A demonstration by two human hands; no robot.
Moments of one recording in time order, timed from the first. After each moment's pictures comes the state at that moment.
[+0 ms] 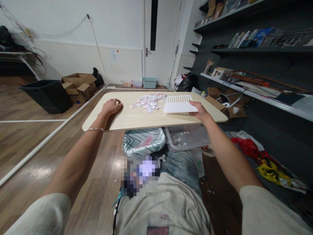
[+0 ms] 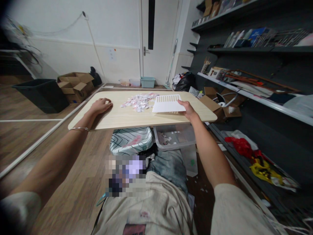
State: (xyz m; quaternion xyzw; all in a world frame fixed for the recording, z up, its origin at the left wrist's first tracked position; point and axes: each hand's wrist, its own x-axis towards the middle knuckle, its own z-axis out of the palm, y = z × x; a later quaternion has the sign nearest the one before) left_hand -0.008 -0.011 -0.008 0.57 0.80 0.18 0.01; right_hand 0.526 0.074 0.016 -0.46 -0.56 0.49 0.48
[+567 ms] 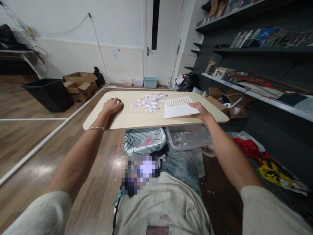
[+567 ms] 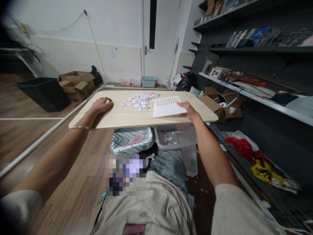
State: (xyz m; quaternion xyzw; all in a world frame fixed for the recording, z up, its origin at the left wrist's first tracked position) left_hand -0.010 -0.009 -0.009 0.57 0.80 0.18 0.01; right_hand 0.530 0.070 0.018 -0.44 -0.60 0.51 0.44
